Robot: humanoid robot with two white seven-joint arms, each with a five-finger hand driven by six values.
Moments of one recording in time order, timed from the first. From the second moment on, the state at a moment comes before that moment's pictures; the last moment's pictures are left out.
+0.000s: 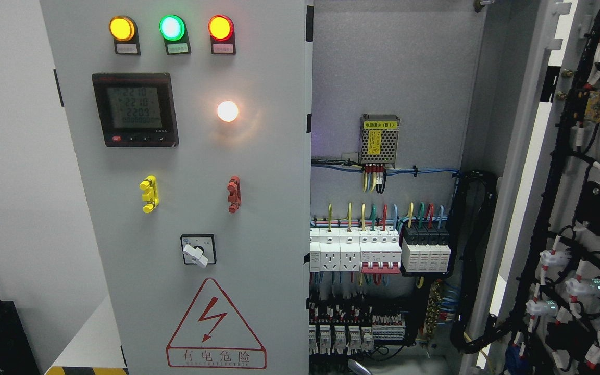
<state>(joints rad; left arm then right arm) 0.11 -0.04 0.08 -0.08 0.04 -0.12 -0.28 -0.02 -0.08 0.33 -1.82 -0.16 -0.08 0.06</state>
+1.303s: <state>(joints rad) 0.11 -0.04 0.08 -0.08 0.04 -0.13 -0.28 -0.30 -0.04 0.32 -1.66 -0.23 0.13 0.05</state>
